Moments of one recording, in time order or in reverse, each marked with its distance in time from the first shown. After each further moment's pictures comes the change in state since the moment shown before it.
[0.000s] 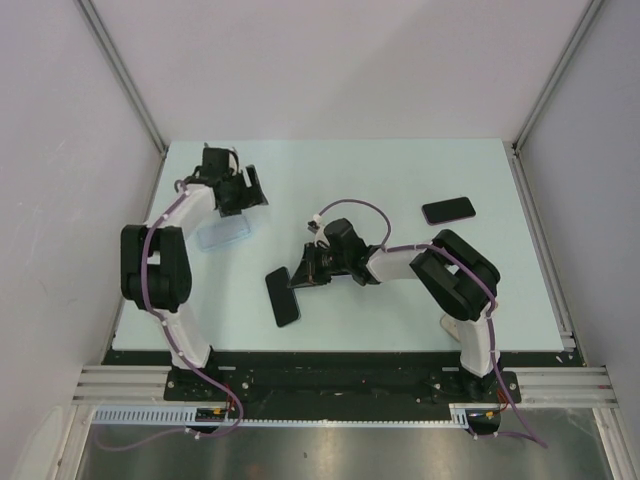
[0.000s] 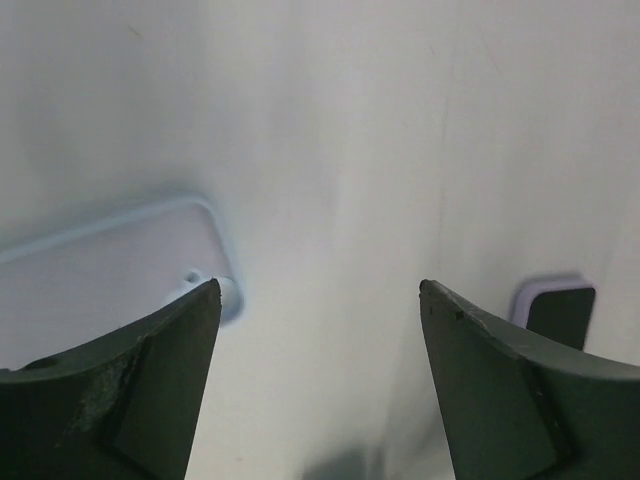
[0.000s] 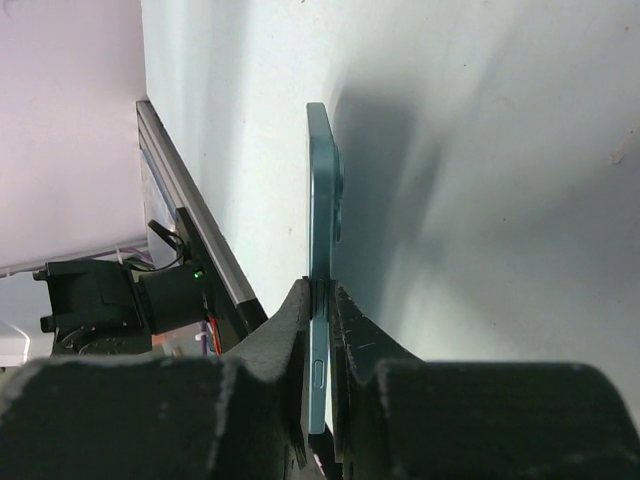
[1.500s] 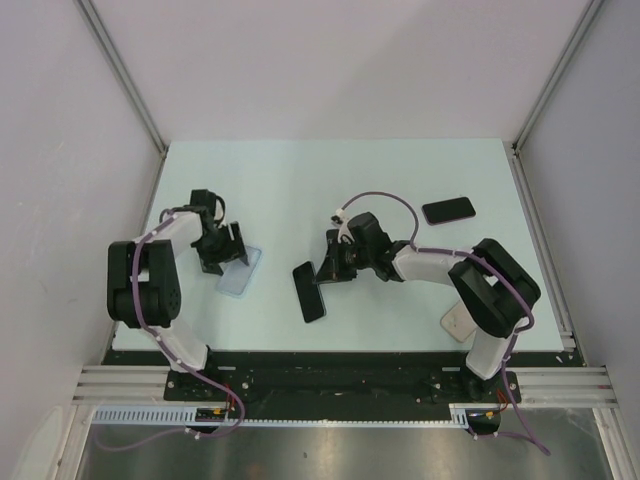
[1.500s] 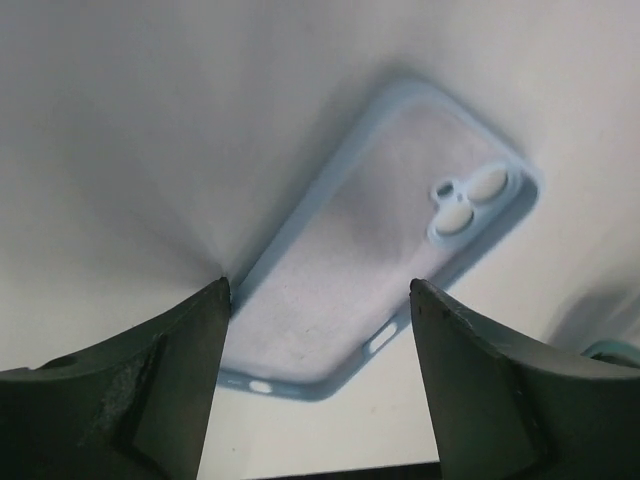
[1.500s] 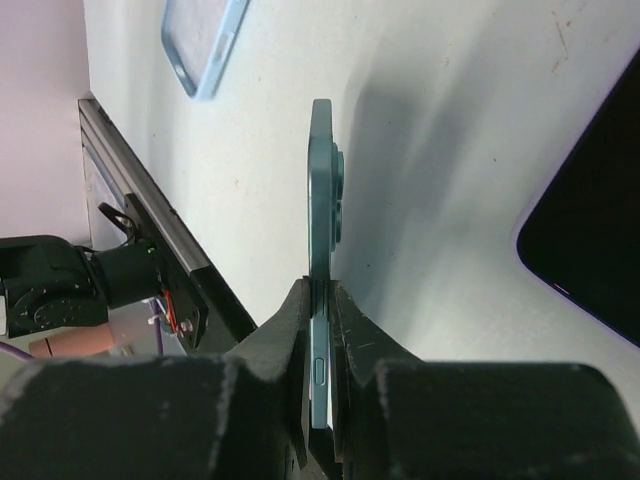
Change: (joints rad) left arm 0.135 -0.116 -0.261 -0.265 -0.057 0.080; right arm -0.084 -0.222 -0.116 -0.211 0.058 -0.163
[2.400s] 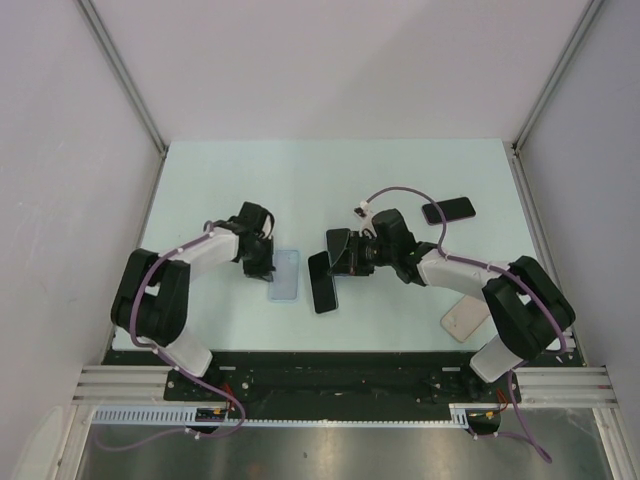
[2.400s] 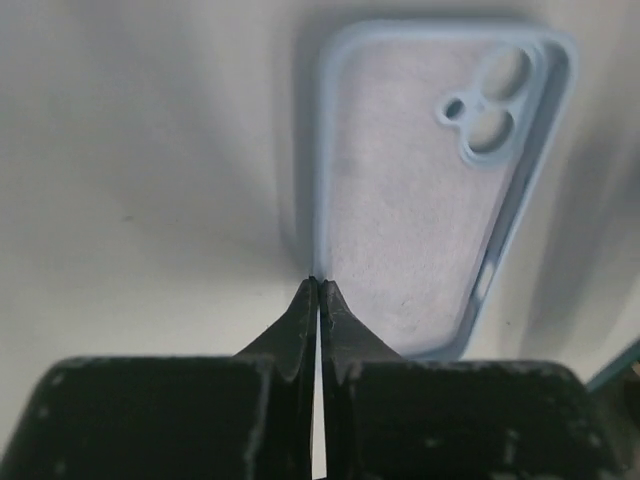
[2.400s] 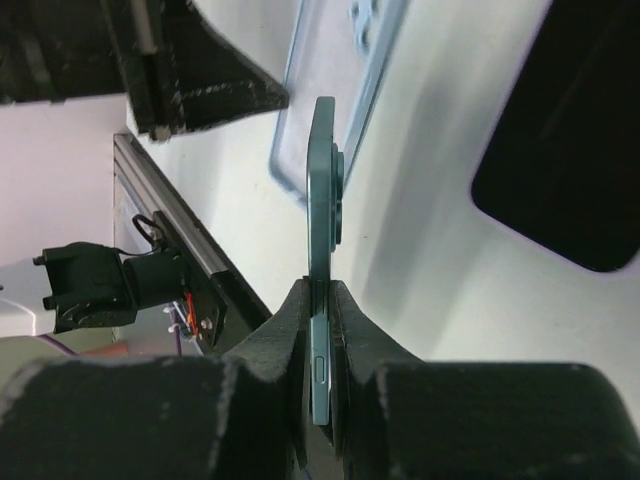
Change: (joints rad) left arm -0.348 -0.108 -0.142 0.103 -0.036 -0.066; right arm -0.071 -0.205 -0.110 -0.010 0.008 0.012
